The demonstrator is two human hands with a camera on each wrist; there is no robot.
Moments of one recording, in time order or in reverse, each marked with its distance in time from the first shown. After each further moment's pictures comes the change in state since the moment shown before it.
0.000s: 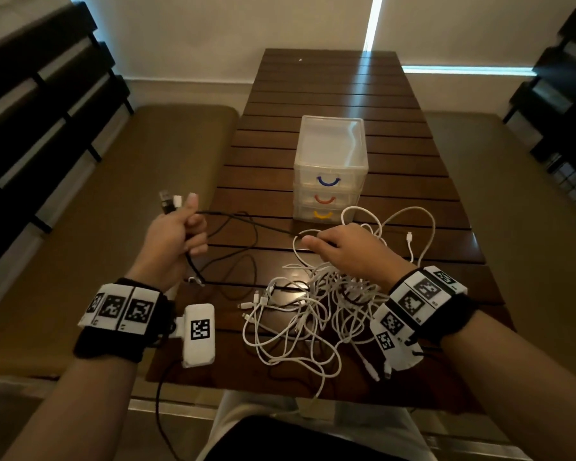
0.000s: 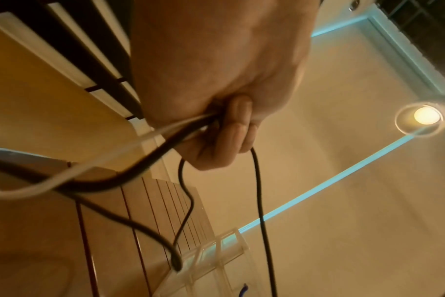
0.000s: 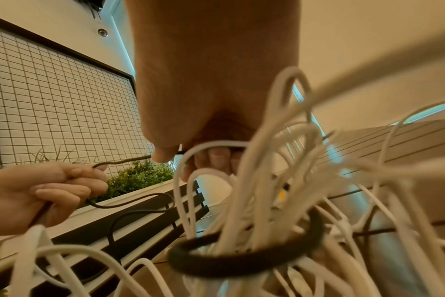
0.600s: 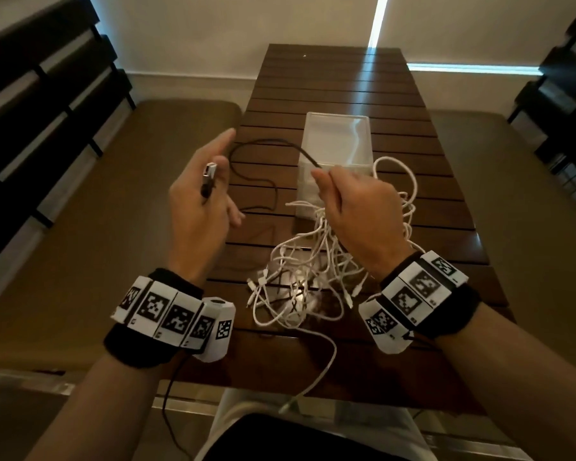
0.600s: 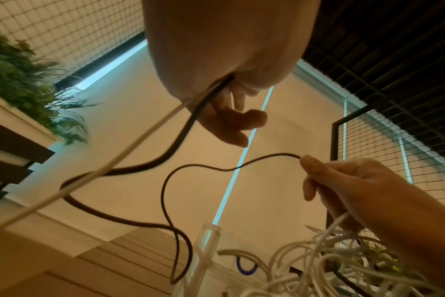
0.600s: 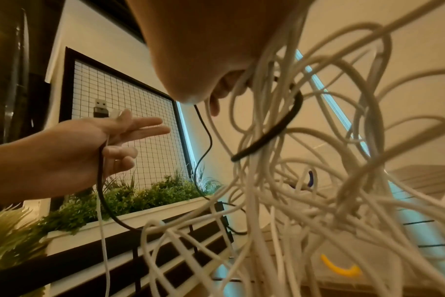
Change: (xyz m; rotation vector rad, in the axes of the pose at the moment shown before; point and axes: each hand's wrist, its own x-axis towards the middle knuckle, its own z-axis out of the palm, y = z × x) left_hand -0.036 0.015 0.055 0.565 0.057 0.795; right_hand 0.009 -0.039 -0.024 -0.281 0.791 -0.167
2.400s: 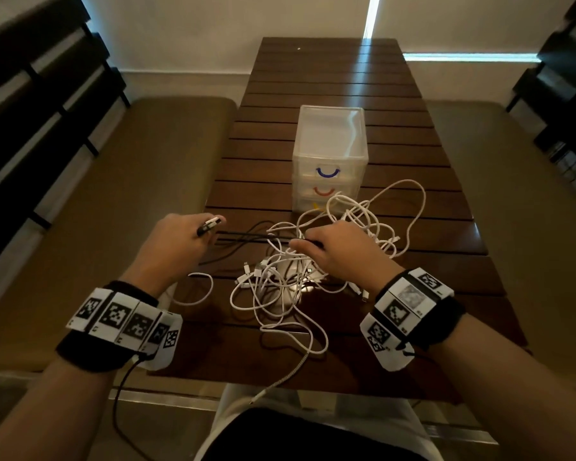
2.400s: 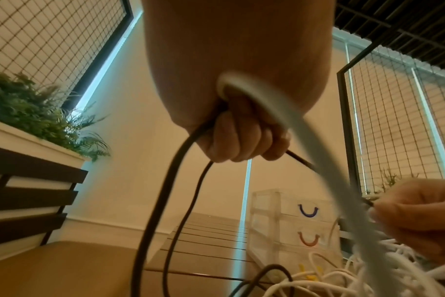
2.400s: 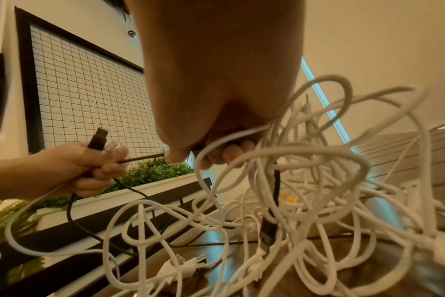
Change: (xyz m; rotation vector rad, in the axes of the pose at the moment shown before) left_hand -0.006 -0.044 -0.037 0.739 -0.487 -0.186; right_hand -0.043 0.020 0.030 0.148 -0.699 -0.003
